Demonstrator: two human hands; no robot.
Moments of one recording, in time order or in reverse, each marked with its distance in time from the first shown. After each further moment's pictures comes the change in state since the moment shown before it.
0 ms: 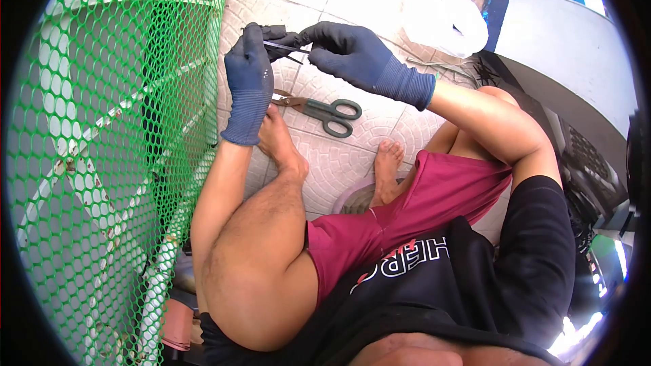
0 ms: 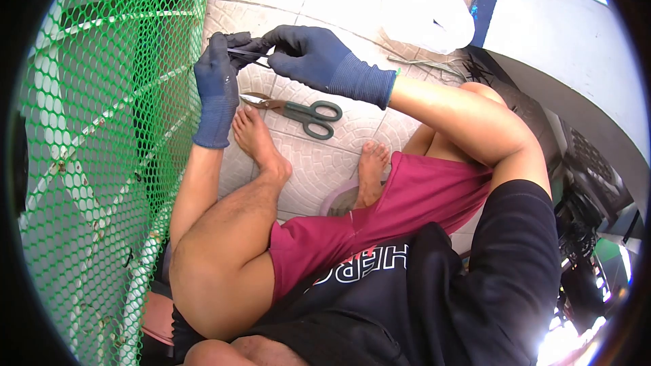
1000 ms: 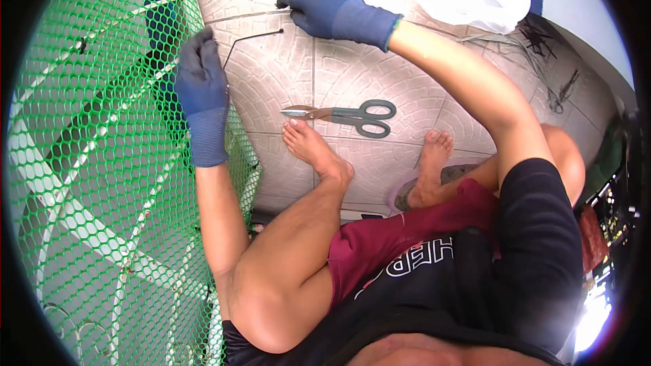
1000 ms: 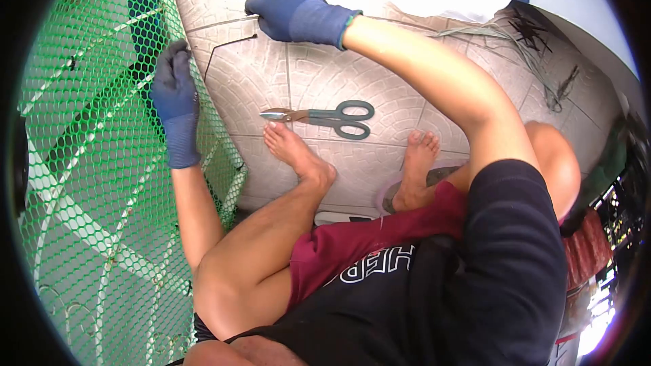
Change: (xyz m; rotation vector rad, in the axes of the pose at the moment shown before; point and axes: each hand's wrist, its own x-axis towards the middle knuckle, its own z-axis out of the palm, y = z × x) left_hand 0.091 0.025 -0.030 0.904 -0.062 0.428; right_hand 0.118 0.104 -0.044 -0.719 0.233 -0.275
